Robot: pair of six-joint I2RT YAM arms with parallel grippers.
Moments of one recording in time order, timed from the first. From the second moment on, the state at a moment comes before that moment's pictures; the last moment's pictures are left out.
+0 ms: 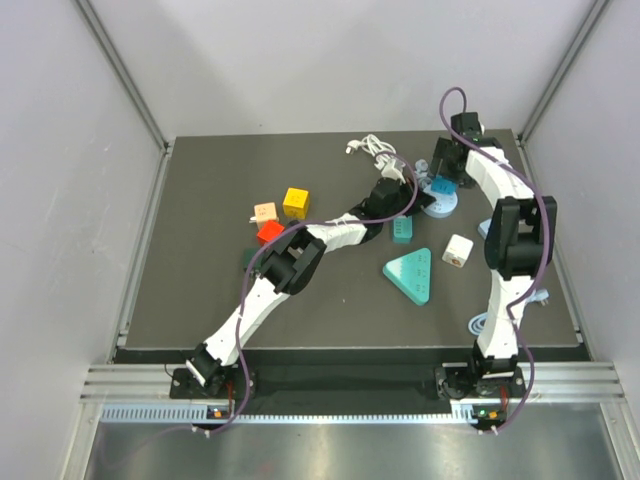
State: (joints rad) left arm -0.78 2.73 2.13 0.45 0.13 -1.00; right arm 0.07 2.08 1.79 -0.66 0.15 0.34
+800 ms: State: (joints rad) left arm -0.79 2.73 2.21 0.26 0.07 -1.03; right arm 0.08 2.13 1.80 -0.65 0.16 0.34
